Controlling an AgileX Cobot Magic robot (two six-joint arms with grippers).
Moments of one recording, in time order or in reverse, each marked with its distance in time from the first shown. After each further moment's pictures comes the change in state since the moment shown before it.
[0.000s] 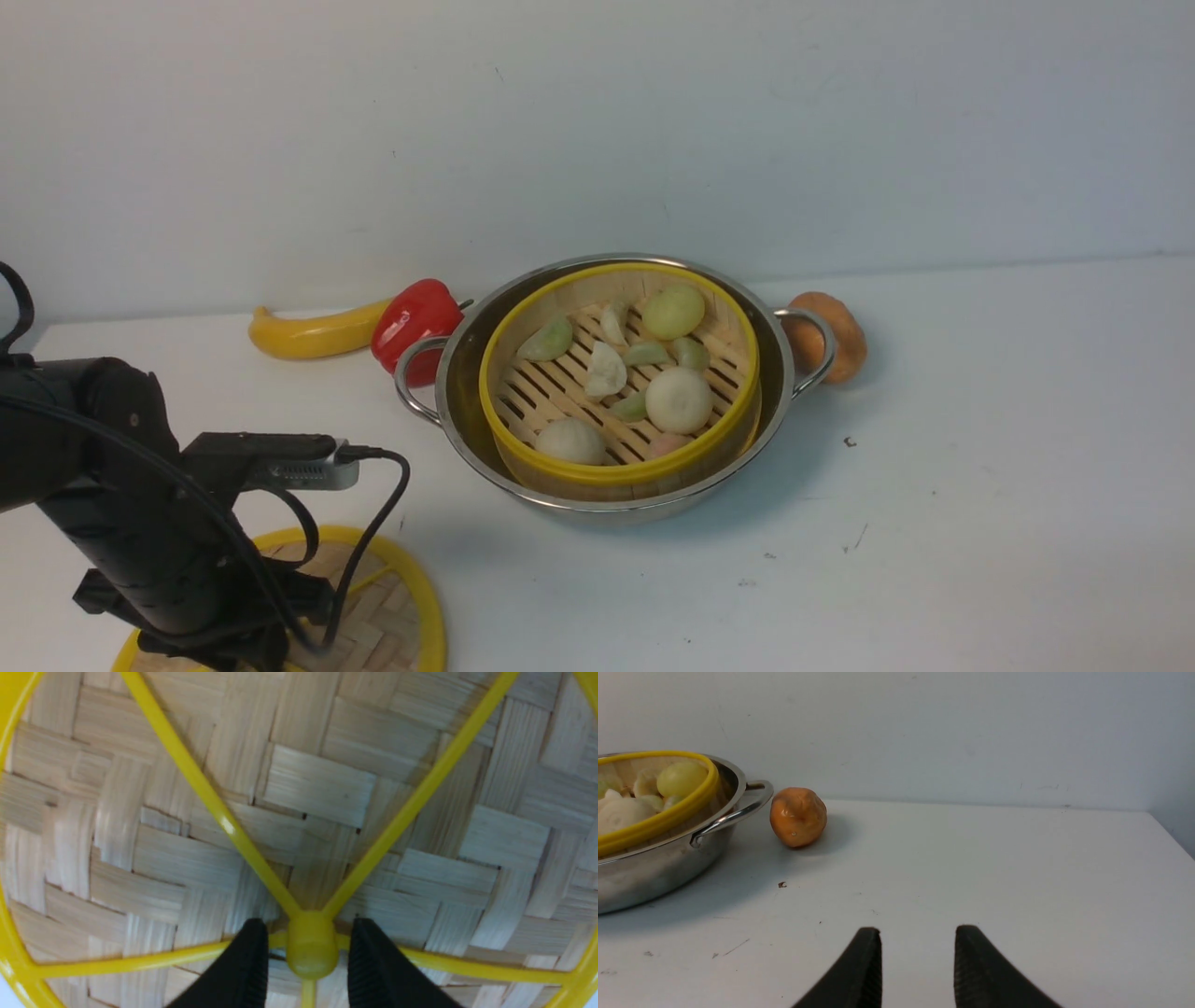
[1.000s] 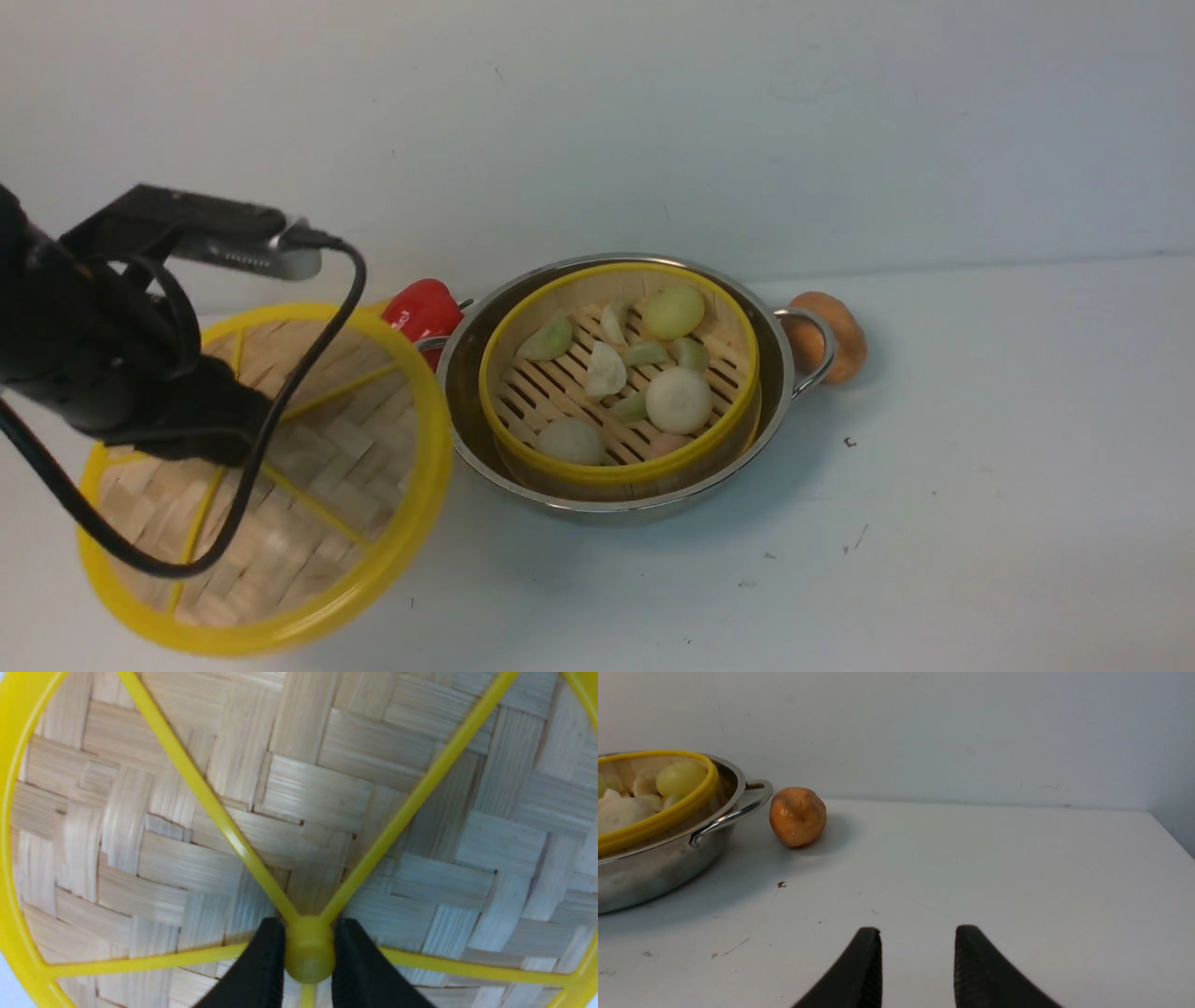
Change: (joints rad) right arm 0.000 0.000 0.000 0.000 0.000 0.000; left arm -0.026 -0.210 -0.394 -0.088 0.277 0.283
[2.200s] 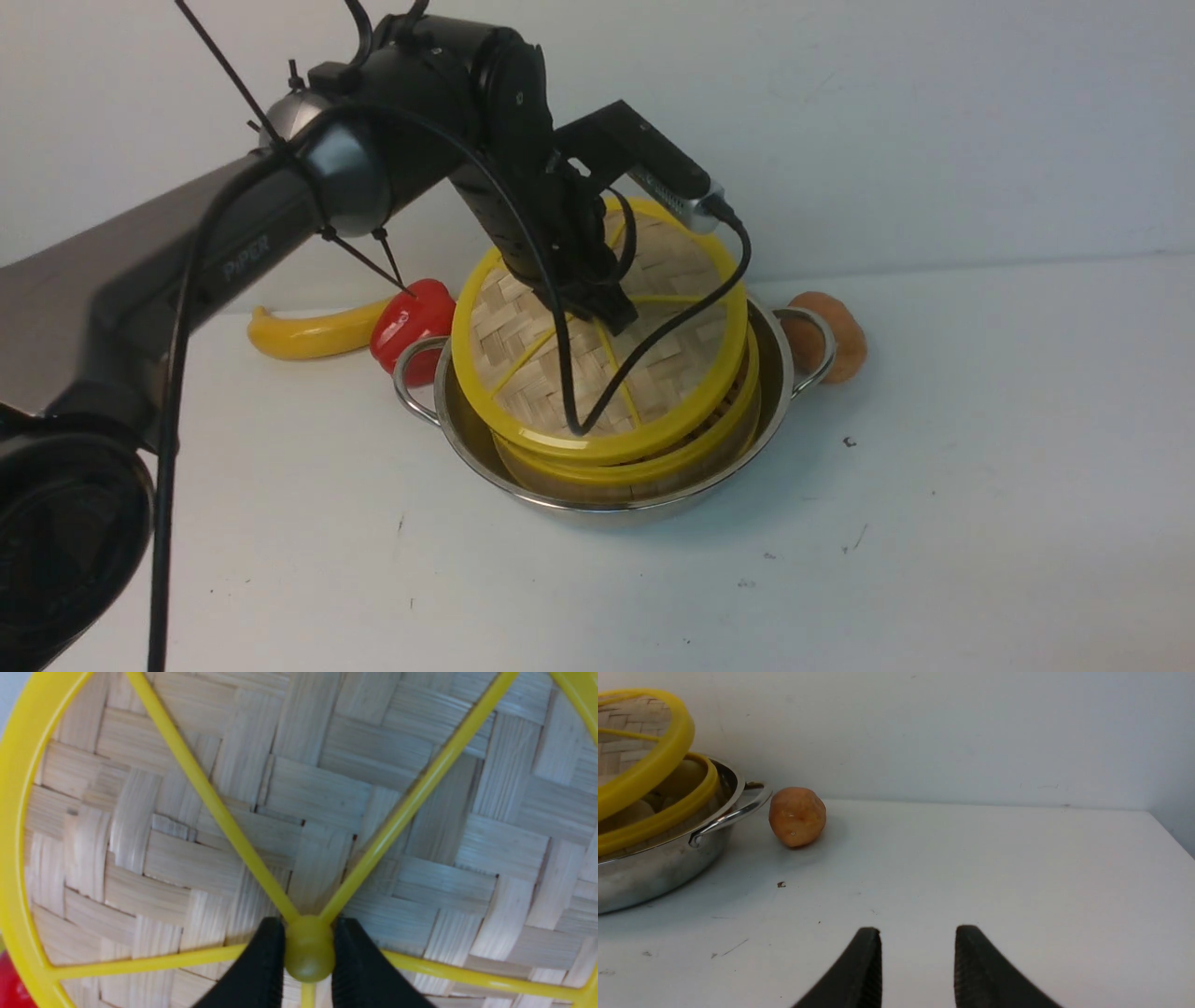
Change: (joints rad) right arm 0.000 0.000 0.000 0.000 0.000 0.000; left arm -0.378 0.657 -0.667 0.154 -0.095 0.132
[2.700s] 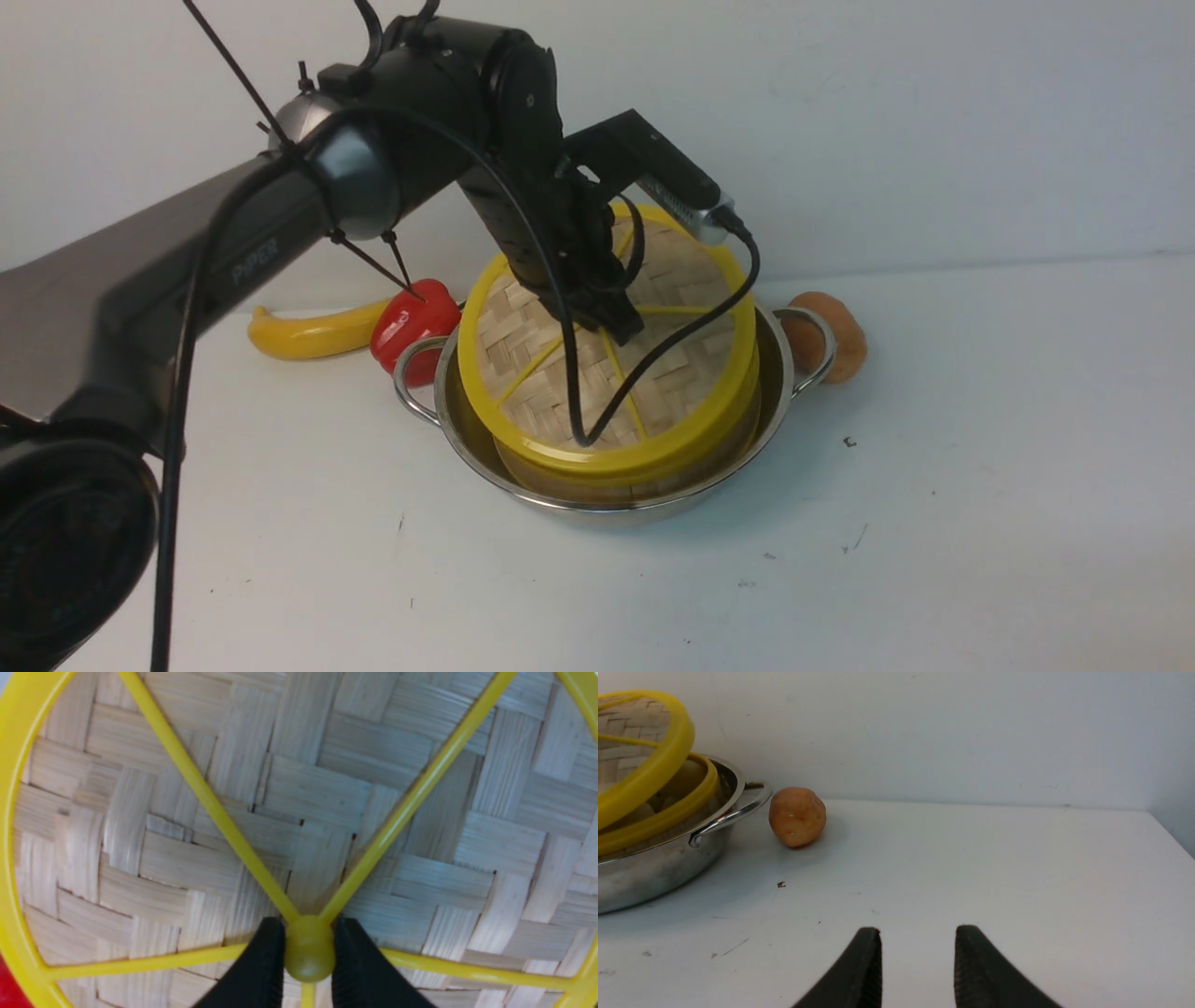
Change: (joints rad) right arm 0.000 0.000 0.000 0.000 0.000 0.000; left arm -0.023 0.000 -0.001 -0.003 0.027 0.005
